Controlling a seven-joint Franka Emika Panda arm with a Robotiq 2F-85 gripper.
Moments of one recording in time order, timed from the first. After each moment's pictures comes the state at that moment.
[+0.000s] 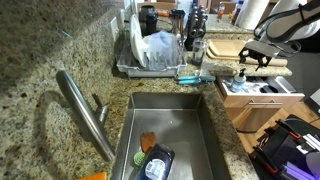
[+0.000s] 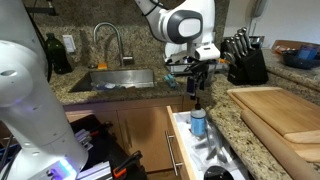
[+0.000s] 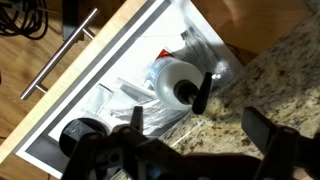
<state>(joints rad) -0.18 0.06 -0.18 -2.40 -0.03 2.56 1.03</state>
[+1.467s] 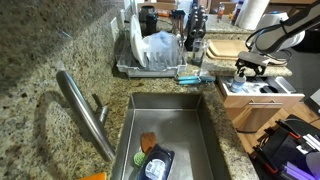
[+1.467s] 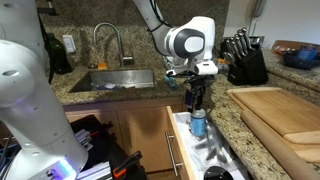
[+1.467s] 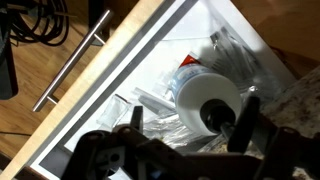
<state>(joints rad) -0.16 0.21 -0.19 -2.34 -0.09 2.54 1.13</state>
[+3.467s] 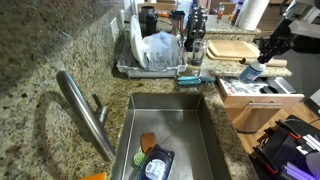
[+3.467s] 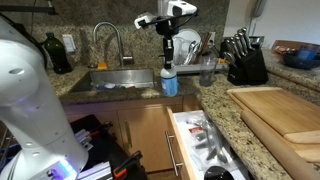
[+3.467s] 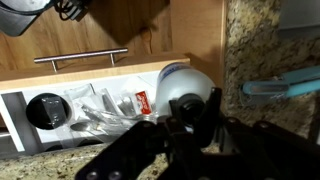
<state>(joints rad) -0.10 -0.46 -0.13 -2.56 0.05 2.22 0.43</state>
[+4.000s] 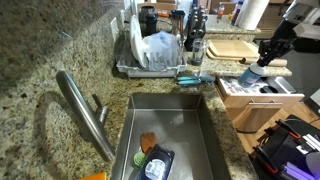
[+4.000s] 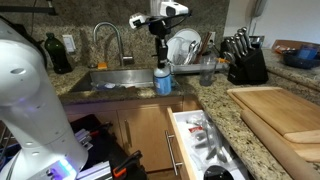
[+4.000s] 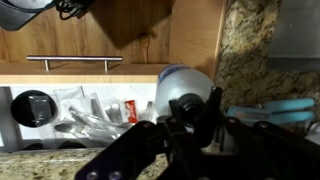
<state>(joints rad) -0.08 -0.49 -0.08 -2.59 0.07 2.19 0.35</state>
